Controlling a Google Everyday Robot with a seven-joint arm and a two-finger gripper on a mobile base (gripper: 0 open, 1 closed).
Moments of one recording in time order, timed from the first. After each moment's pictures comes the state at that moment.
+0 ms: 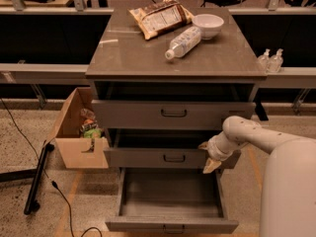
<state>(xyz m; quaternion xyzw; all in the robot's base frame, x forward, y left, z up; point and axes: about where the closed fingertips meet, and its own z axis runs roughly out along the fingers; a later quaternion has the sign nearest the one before) 0.639 -0.211 0.434 -0.75 0.64 0.06 0.18</state>
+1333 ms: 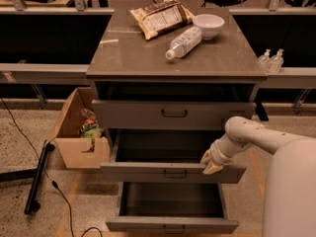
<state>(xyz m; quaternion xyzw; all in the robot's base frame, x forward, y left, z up) 0.605 -0.219 0.440 -0.74 0.65 0.09 0.15</state>
